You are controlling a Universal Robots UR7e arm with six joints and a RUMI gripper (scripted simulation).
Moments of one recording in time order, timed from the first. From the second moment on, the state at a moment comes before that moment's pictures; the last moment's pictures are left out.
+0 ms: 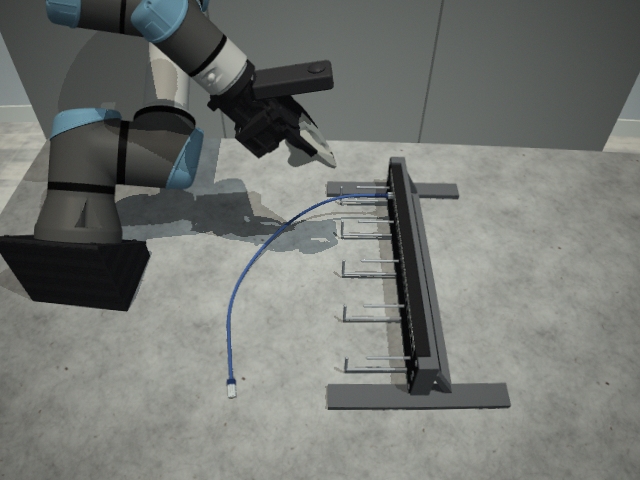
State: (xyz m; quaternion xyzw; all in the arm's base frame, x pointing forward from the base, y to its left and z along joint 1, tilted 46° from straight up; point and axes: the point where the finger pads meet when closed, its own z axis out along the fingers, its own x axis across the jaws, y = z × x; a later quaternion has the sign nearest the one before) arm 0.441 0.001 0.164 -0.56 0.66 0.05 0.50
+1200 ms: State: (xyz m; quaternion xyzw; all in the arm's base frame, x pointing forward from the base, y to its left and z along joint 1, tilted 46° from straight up) arm 0.448 -0.044 0.119 -0.56 0.66 0.05 0.50
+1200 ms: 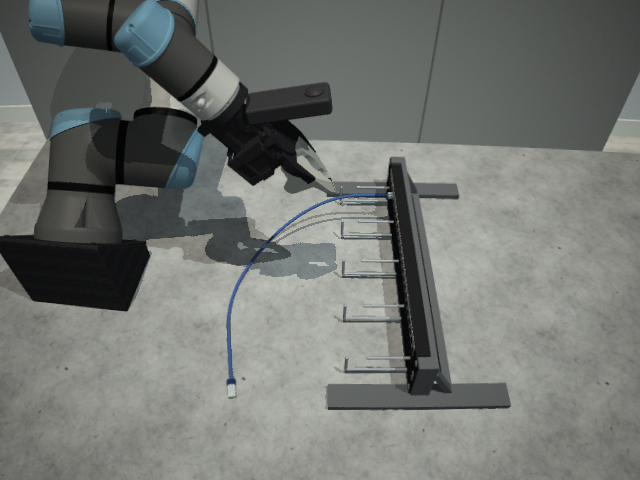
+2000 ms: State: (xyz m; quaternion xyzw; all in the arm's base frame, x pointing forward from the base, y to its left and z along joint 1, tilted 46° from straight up) arm 0.454 -0.068 0.093 -0.56 0.66 0.05 0.50
